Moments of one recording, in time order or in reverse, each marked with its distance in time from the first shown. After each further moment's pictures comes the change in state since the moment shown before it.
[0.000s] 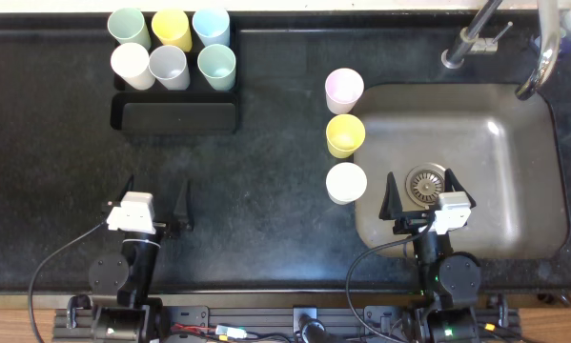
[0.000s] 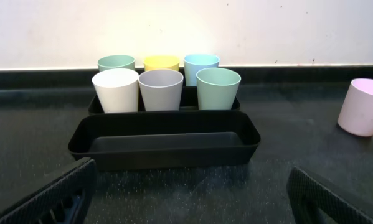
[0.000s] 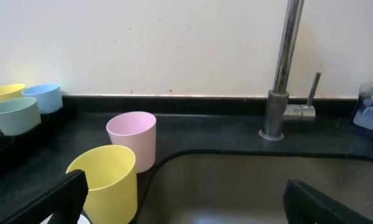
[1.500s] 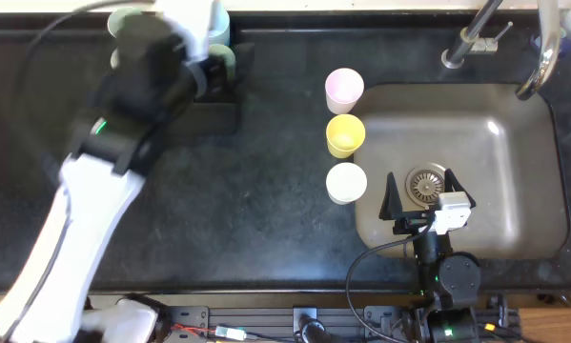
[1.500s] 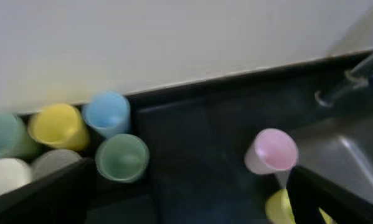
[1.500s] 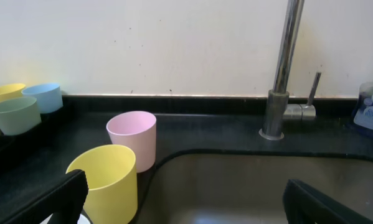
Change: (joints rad) left arm -0.367 1.509 1.607 -0.629 -0.078 -0.150; right arm 0.000 0.000 0.000 0.000 0.000 0.000
